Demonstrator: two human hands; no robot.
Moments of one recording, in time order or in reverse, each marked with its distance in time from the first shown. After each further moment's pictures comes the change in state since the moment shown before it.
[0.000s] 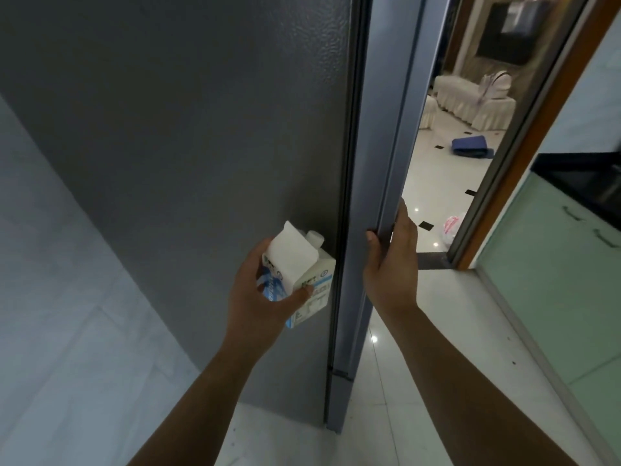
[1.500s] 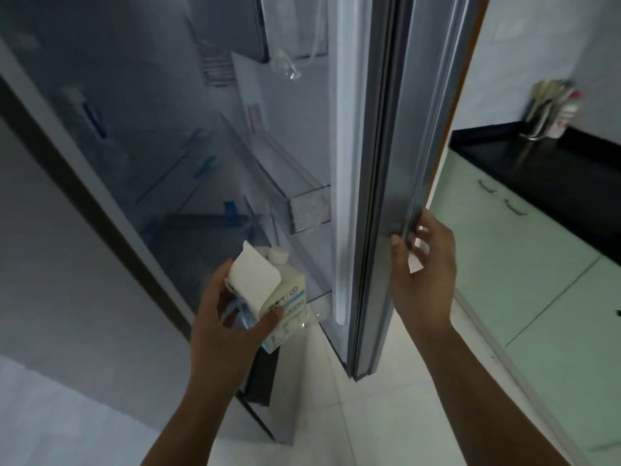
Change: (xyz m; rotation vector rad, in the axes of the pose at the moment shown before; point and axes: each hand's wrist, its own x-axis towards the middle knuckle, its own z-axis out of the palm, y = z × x) left_hand 0.000 0.051 0.199 -0.067 -0.056 -0.078; right_hand 0.061 0.145 -0.201 0.051 0.269 0.128
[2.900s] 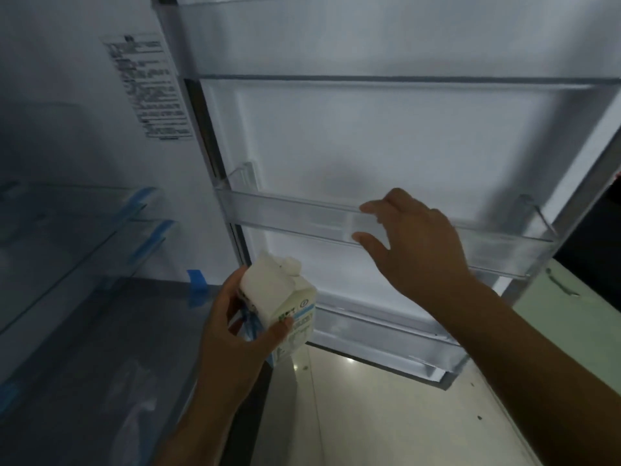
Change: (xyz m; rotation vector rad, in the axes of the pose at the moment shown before) left_hand 0.242 -0.024 0.121 -0.110 -0.017 0.002; right_hand 0.261 0.048 0.118 -0.694 -0.561 -0.465
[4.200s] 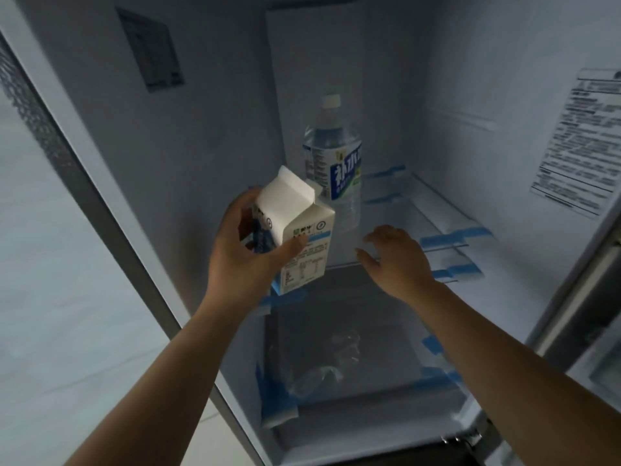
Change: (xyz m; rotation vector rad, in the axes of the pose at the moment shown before) left_hand -0.013 0.097 -0.166 0.563 1.221 -0.032; right_hand 0.147 -0.282 0.209 0.725 -0.411 -0.947
